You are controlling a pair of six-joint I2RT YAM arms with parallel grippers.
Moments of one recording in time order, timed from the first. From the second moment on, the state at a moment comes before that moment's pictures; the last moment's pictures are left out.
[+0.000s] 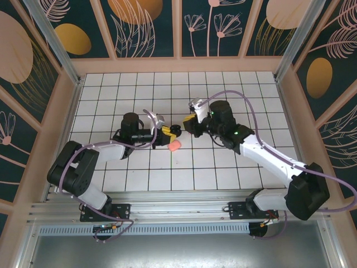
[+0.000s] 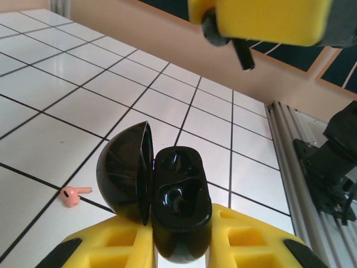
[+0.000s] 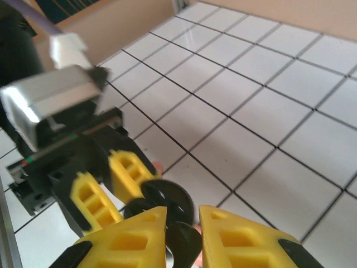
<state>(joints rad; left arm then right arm) -0.43 1.58 0.63 0.62 0.96 -0.07 0.63 1.28 0.93 -0.12 -0.34 0.07</state>
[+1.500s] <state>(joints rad) -0.44 1.44 0.56 0.43 0.84 0.11 0.56 1.69 1.04 -0.78 -0.08 0.33</state>
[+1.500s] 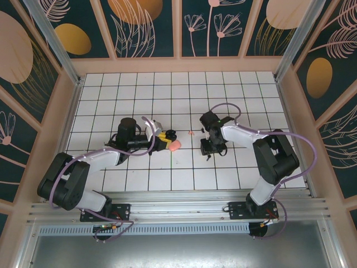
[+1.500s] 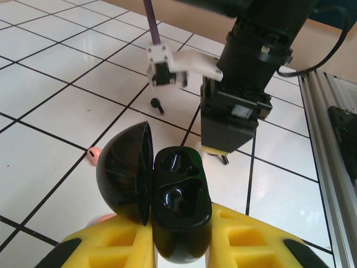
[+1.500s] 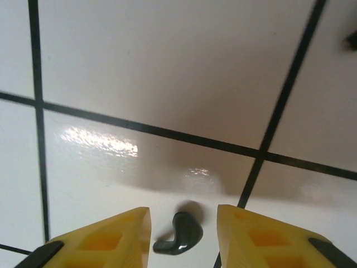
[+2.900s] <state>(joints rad) -0.44 1.42 0.56 0.42 0.83 0.11 0.56 1.68 0.96 -0.72 -0.13 0.63</state>
